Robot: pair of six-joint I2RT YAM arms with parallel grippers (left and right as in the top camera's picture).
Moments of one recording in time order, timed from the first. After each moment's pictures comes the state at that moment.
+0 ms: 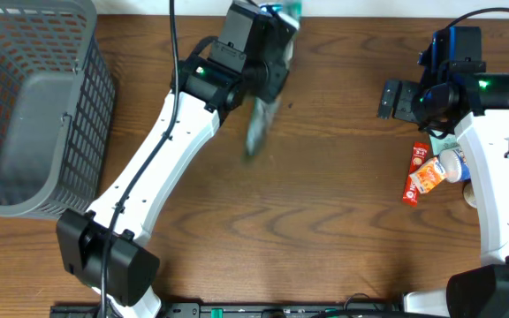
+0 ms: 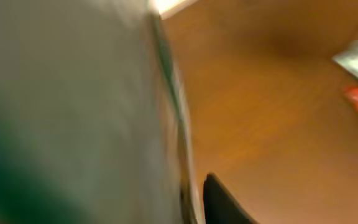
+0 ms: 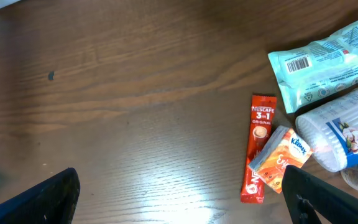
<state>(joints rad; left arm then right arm) -0.50 1.81 1.79 -0.76 0.14 0.08 0.02 1.61 1.58 -1.11 0.02 0.27</state>
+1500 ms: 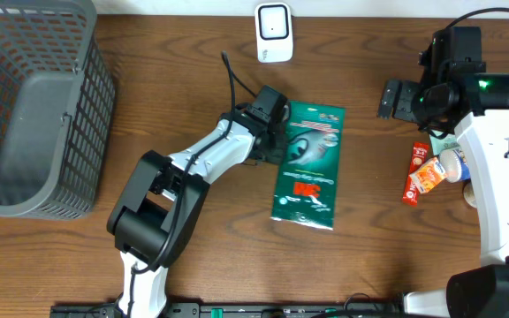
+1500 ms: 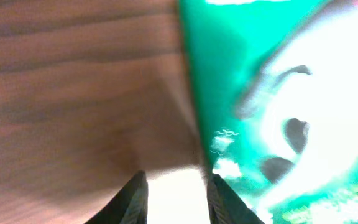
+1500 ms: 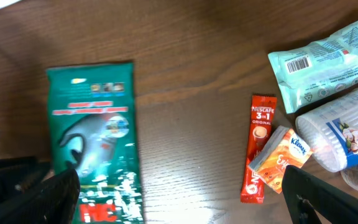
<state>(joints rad) -0.57 2.05 1.35 -0.51 0.20 -0.28 0.02 1.61 1.58 -1.11 0.02 0.27</state>
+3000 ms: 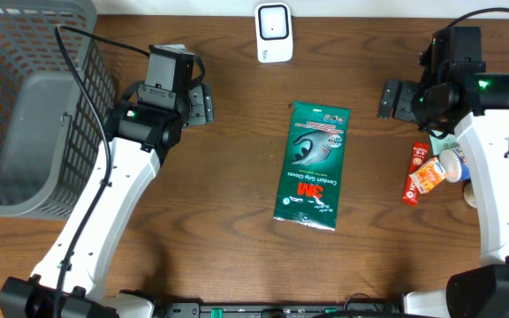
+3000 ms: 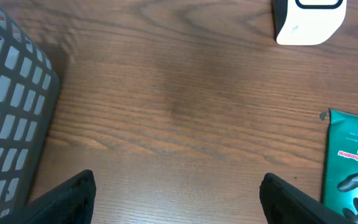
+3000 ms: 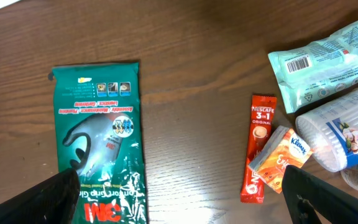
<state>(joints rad) -0.29 1.49 1.36 -0.76 -0.19 -0.30 0.02 1.61 1.58 -1.11 0.02 0.27</state>
